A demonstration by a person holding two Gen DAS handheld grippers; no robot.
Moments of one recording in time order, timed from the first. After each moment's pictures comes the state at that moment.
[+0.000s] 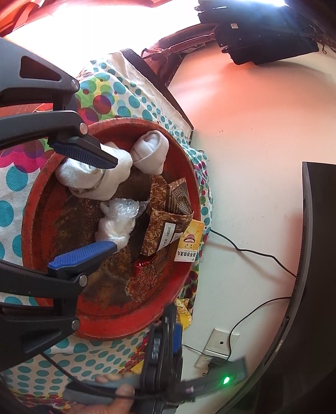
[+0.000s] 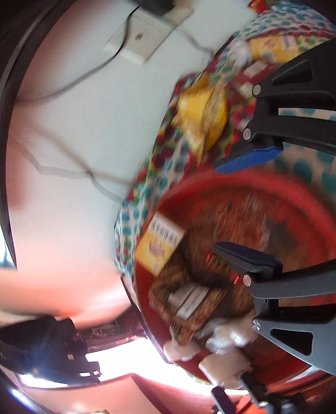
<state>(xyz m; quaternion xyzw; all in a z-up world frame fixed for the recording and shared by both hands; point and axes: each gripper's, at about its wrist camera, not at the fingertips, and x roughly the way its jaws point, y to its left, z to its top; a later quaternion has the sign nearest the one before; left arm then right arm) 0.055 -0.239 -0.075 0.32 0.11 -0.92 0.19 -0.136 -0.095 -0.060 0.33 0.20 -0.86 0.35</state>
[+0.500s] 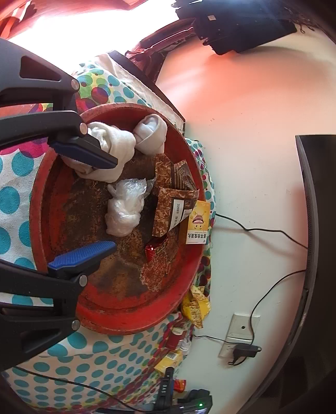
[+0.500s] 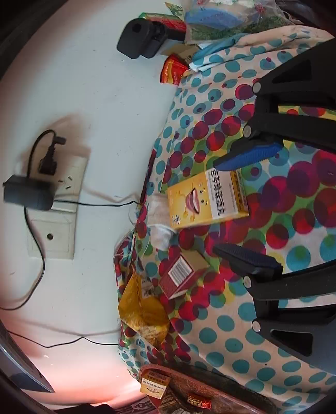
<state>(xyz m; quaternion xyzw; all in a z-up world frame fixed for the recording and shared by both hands) 0.049 -0.208 -0.083 0.33 0.04 -0.93 0.18 -0.218 0.110 -0.095 0.36 0.12 -0.91 0.15</state>
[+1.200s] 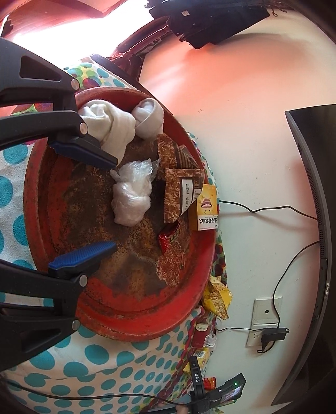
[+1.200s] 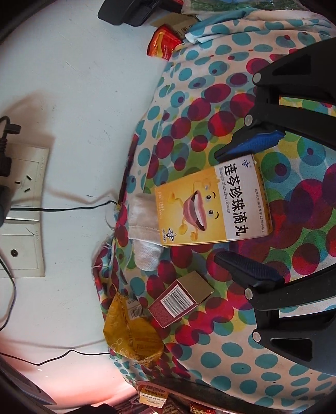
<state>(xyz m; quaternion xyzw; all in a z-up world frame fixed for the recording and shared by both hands) 0.038 -0.190 -0.107 0.33 -0.02 -0.93 0.17 -0.266 0.110 -0.131 0.42 0.11 -0.88 0.17</state>
